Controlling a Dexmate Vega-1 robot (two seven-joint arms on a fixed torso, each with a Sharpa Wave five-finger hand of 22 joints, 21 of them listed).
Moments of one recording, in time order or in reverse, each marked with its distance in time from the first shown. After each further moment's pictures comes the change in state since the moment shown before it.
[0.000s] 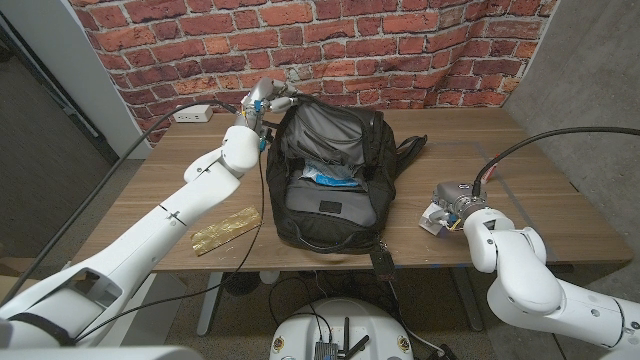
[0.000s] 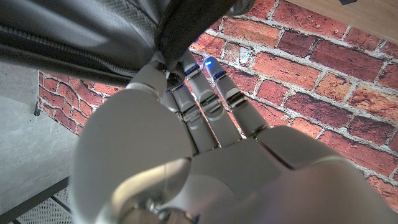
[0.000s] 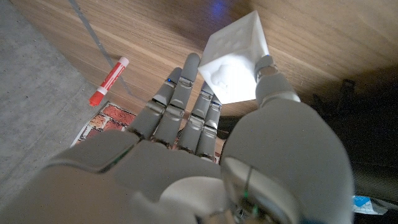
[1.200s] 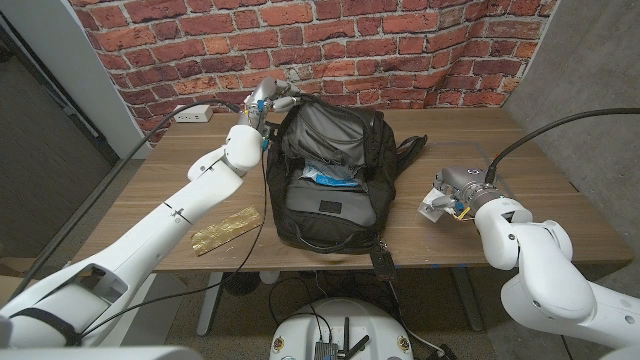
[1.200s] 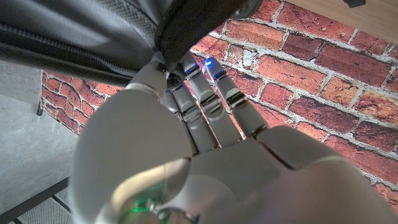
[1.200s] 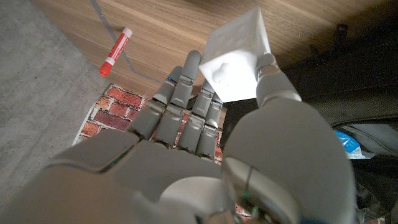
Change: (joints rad) left arm -0.024 -0.018 0.017 0.035 -0.001 -0.021 -0.007; left_hand -0.005 0.000 0.000 0.000 -0.001 0.000 0.000 0.000 0.000 0.000 0.000 0.000 0.000 0.000 0.000 -0.001 -0.001 0.004 -0.004 -0.004 0.000; right arm -0.071 -0.035 0.111 -0.137 -0.023 -0.028 0.009; right_hand 0.004 -0.004 0.004 -0.003 0.007 0.043 0.000 0.015 -0.010 0.046 0.004 0.005 0.007 0.039 -0.013 -0.006 0.011 0.025 0.000 0.000 0.000
